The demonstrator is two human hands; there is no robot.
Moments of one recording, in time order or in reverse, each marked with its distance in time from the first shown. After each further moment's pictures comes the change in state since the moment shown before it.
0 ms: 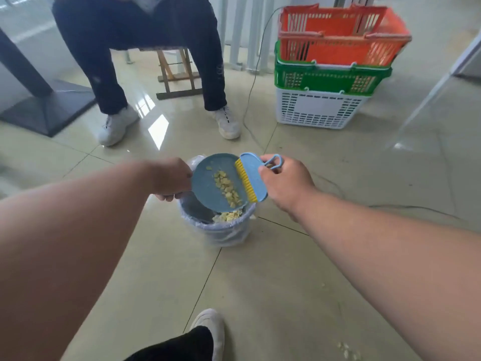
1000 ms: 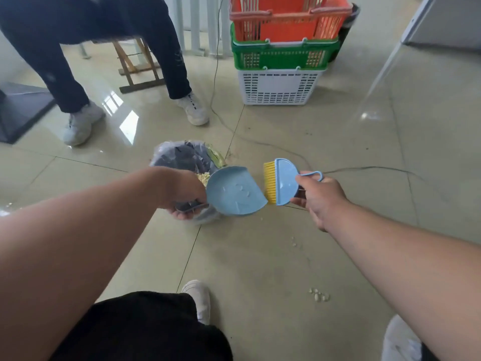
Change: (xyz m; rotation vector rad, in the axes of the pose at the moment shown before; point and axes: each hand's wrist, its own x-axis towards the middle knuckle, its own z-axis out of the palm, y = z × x) left_hand -0.048 0.087 0.074 -0.267 -0.460 -0.125; right_hand -0.079 0.102 -0.108 0.508 0.280 0.439
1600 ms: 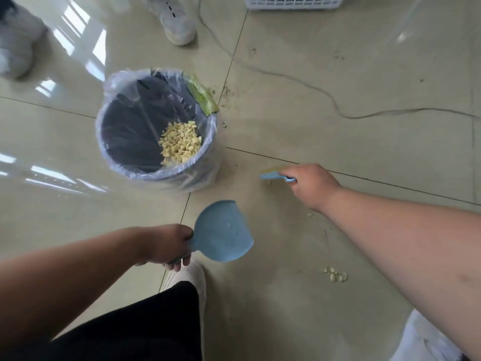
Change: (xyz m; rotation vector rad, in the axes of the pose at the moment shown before) left_hand 0.131 -0.128 0.109 0.081 -0.257 -0.025; right_hand 0.146 0.142 0.016 -1.288 -0.474 -0.471
